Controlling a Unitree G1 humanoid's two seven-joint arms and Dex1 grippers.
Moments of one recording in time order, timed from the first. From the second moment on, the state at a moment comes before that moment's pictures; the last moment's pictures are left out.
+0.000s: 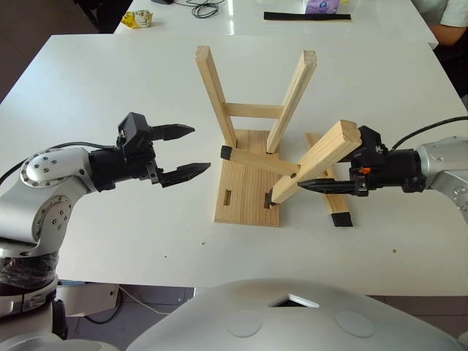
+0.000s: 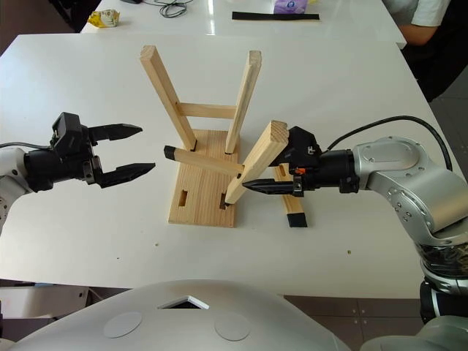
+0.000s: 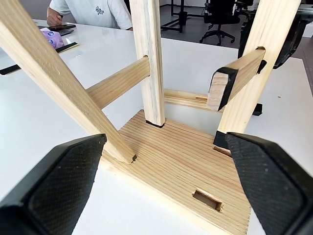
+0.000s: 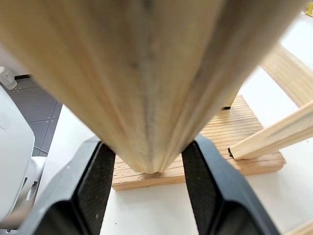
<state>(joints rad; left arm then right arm) 0.00 0.85 0.21 -0.45 -0.72 0.57 -1.01 -0.17 -0.94 0.03 -0.57 0.76 0.75 1.04</state>
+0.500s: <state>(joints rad) -0.03 0.85 0.20 -0.44 -0.73 0.58 -1.01 -0.17 -0.93 0.05 -0.59 0.74 0.75 1.03</state>
